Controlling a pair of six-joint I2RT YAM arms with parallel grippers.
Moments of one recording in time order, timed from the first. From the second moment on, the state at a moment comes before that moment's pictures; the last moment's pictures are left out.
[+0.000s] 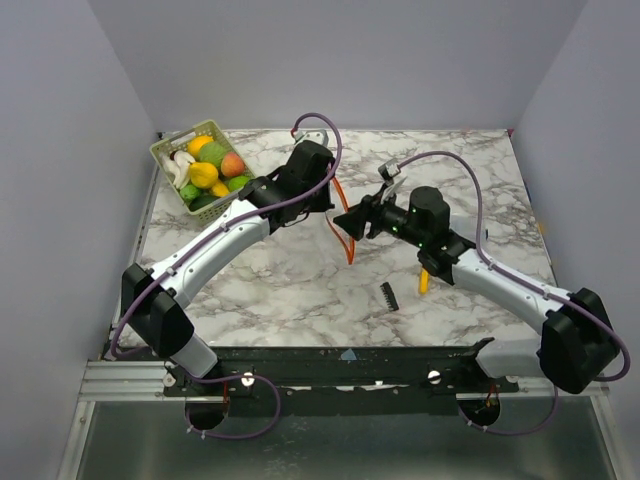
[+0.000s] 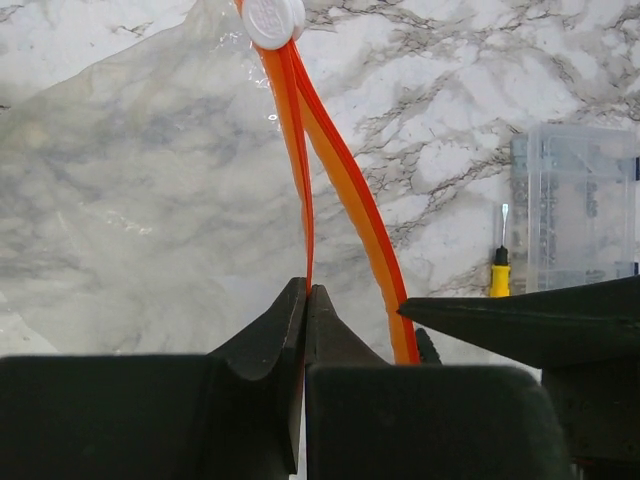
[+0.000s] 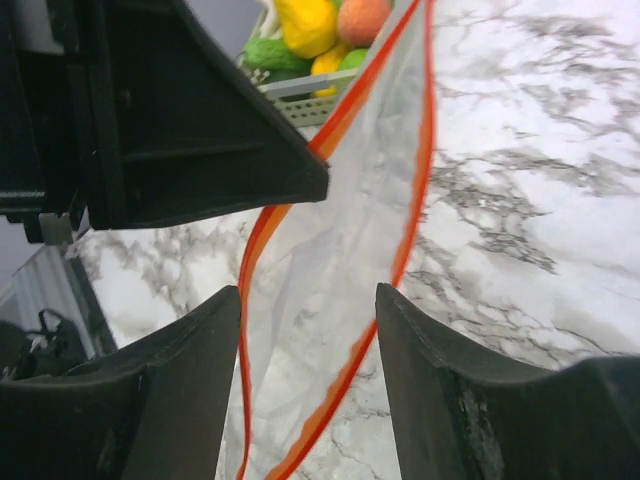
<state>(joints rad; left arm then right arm) -0.72 1.56 1.53 -0.64 -0.22 -0.56 0.61 1.31 0.82 0.34 -0.35 0.32</state>
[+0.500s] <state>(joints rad) -0.72 1.56 1.53 -0.65 -0.21 -0.55 0.61 1.30 0.87 0.23 -0.08 0.38</state>
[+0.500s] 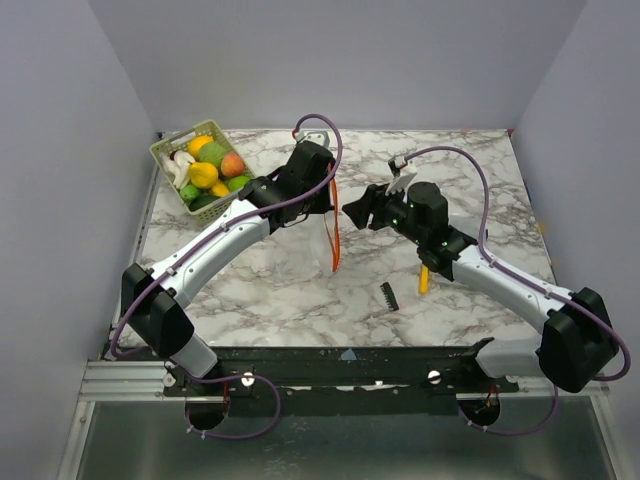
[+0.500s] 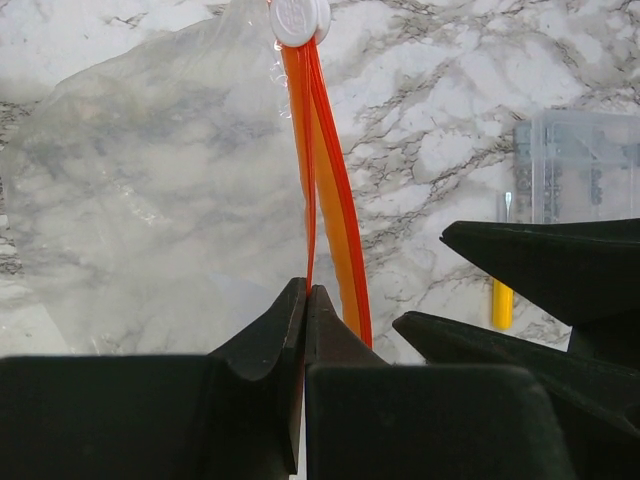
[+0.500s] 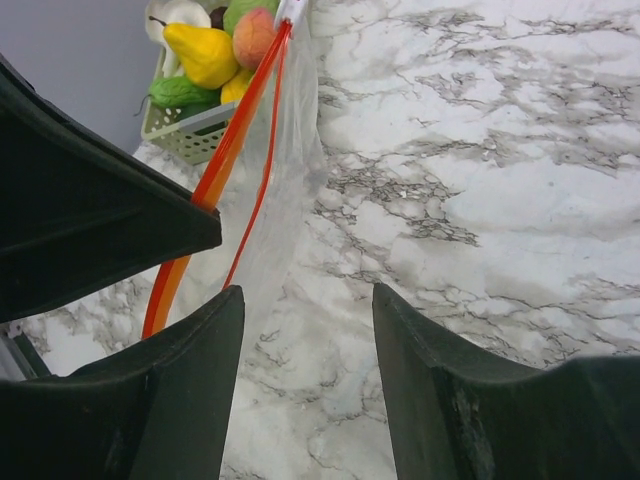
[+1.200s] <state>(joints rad) -0.72 1.57 1.53 -0.62 -0.14 -0.57 0.61 1.35 0.88 0.25 -0.09 0.48</state>
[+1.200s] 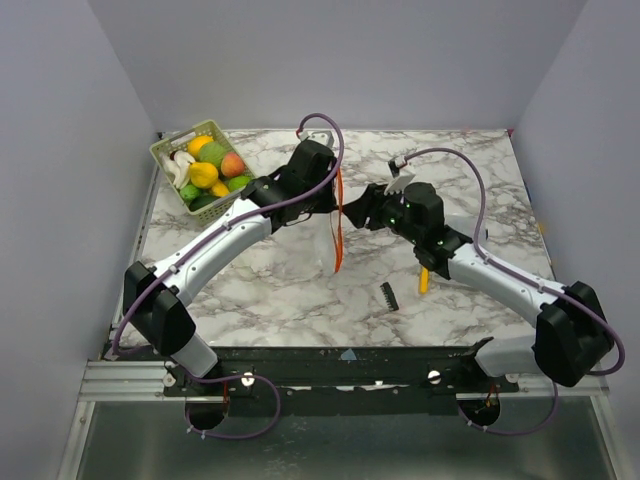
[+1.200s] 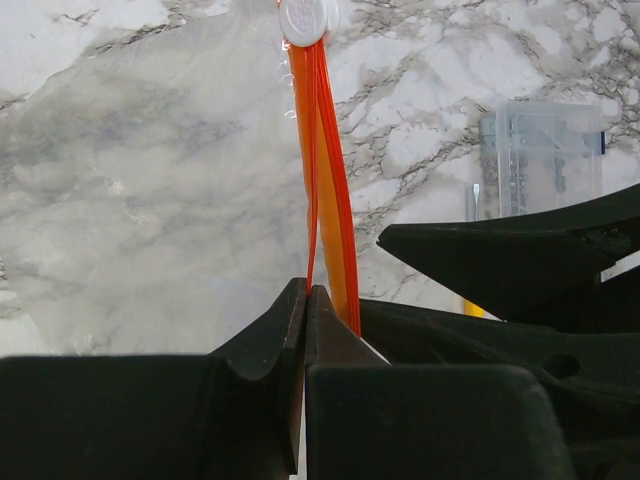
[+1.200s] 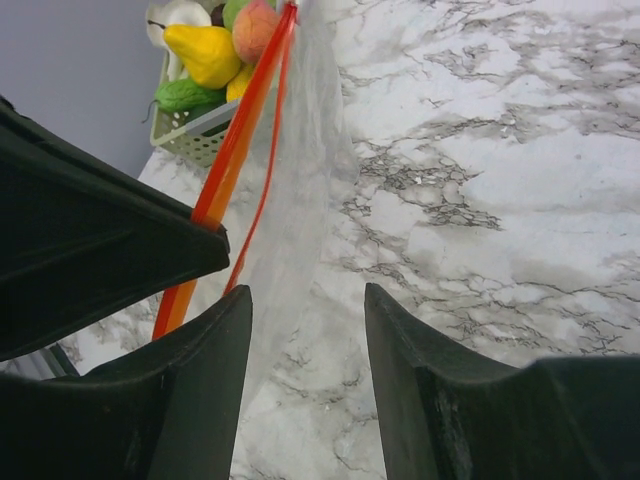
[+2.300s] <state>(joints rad) -0.72 1.61 1.55 -0.57 0.01 -0.60 0.62 1.37 0.85 0.18 0.10 0.50</state>
